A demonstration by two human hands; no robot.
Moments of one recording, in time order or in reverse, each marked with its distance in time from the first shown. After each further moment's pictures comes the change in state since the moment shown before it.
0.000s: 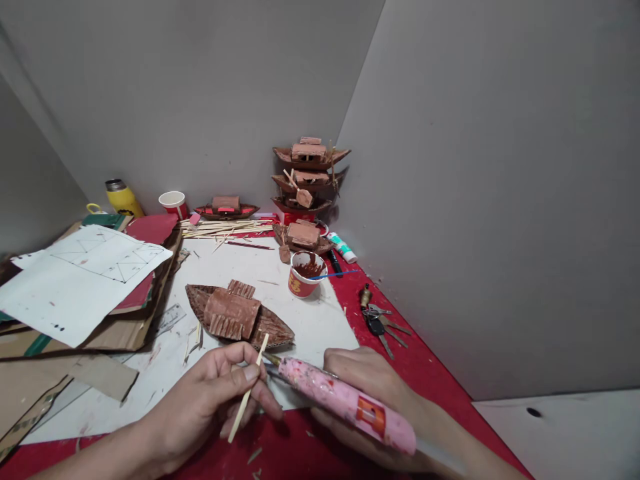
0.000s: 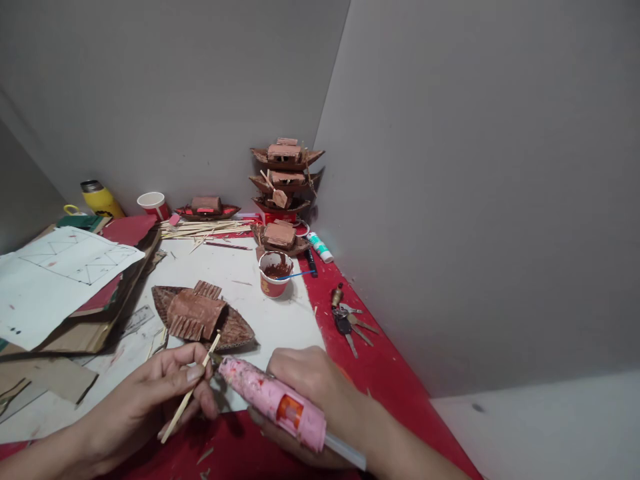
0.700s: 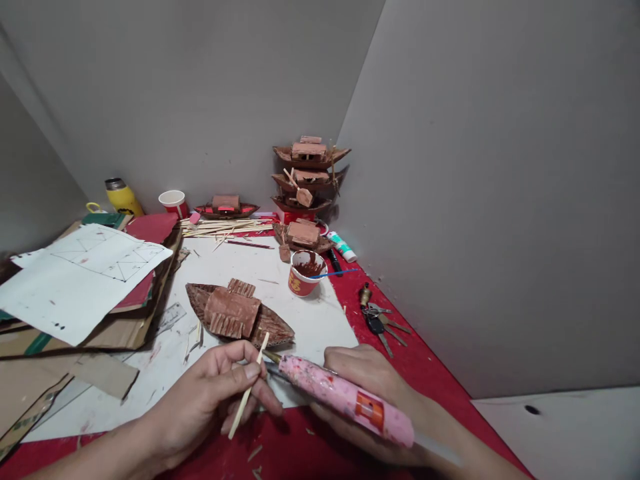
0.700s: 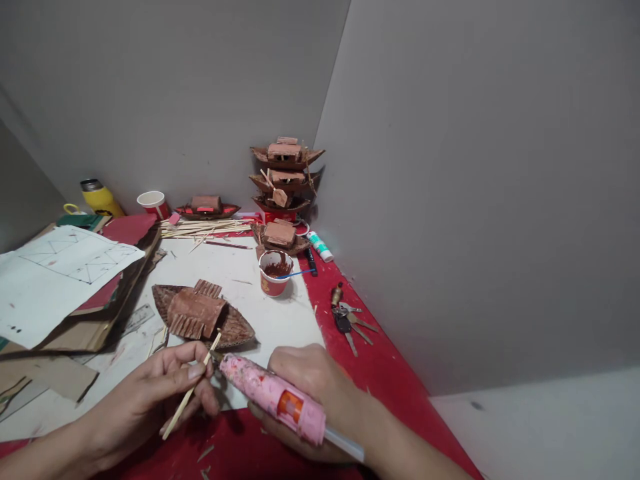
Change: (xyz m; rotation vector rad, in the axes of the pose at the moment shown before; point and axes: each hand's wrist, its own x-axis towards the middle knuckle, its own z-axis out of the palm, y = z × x) left_hand 0.000 -0.002 -0.002 -0.010 -0.003 -0.003; right_hand -0.002 0.004 0.001 -0.065 -0.010 -0.009
